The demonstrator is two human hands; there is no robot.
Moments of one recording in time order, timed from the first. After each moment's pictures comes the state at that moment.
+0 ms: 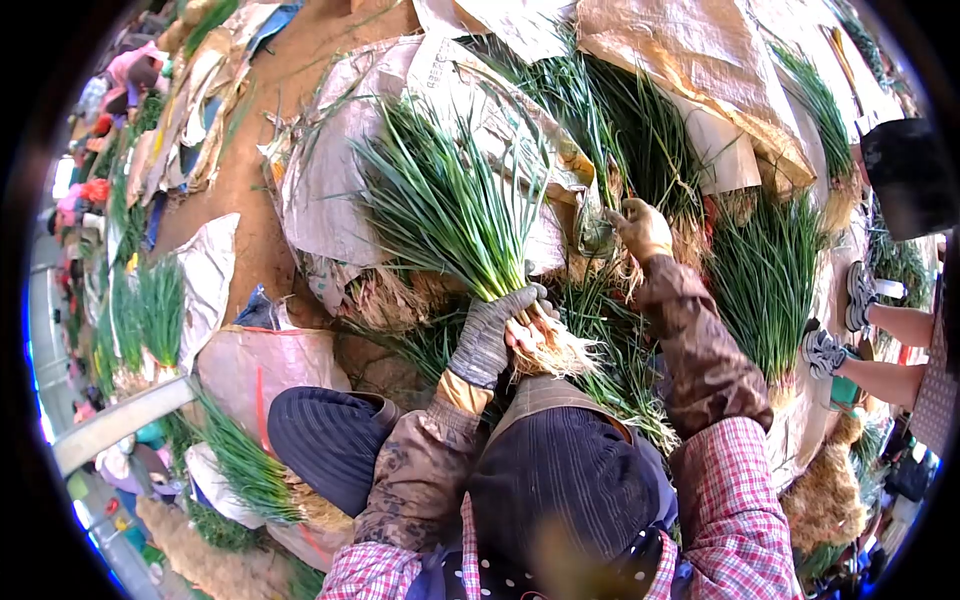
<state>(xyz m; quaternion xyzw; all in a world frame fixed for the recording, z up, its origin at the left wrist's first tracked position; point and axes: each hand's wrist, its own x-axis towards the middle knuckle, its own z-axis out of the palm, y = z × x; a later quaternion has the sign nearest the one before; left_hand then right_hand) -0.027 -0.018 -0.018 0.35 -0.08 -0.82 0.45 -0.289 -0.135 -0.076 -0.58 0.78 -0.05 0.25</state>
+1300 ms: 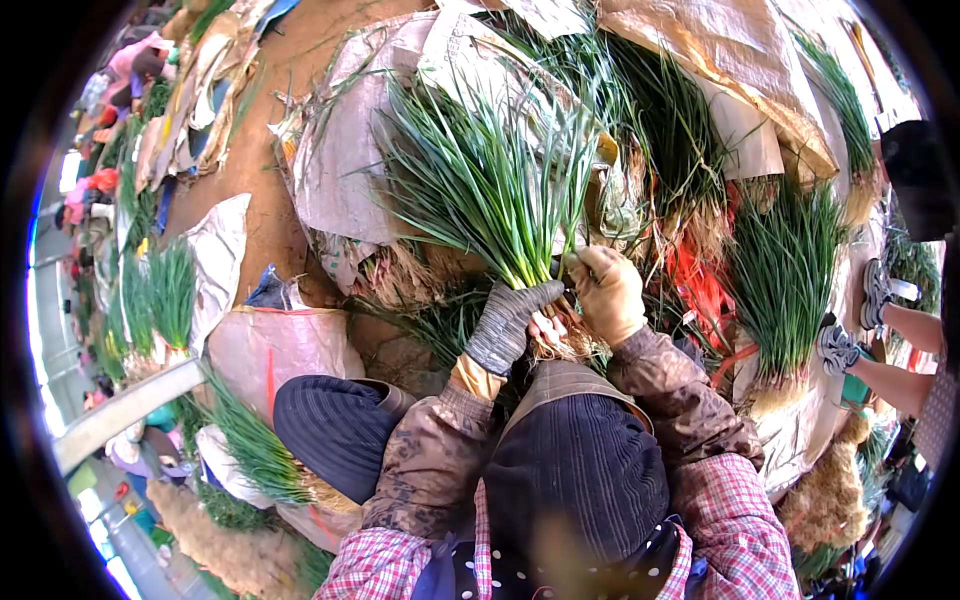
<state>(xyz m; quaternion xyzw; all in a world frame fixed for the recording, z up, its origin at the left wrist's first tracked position) -0.020 -0.010 -0.024 0.45 -0.16 -0.80 0.37 -0.185 -0.034 -0.014 -0.67 0.60 -0.32 0.31</state>
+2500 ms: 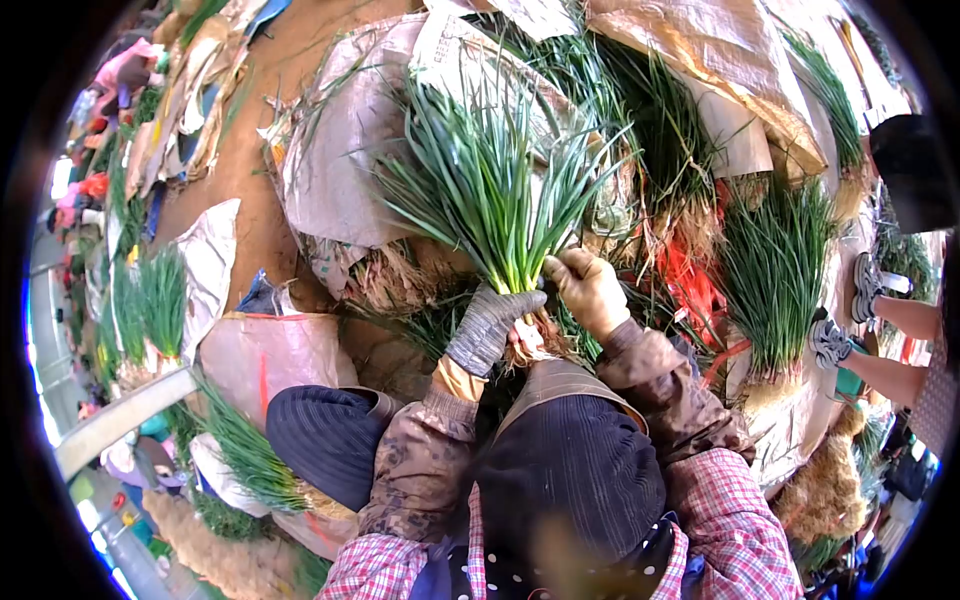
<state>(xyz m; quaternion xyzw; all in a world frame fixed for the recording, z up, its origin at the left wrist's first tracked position) -0.005 -0.009 -0.020 0.48 -0.22 -0.78 0.33 -0.175 -0.032 -0.019 -0.48 0.58 -0.32 0.57</state>
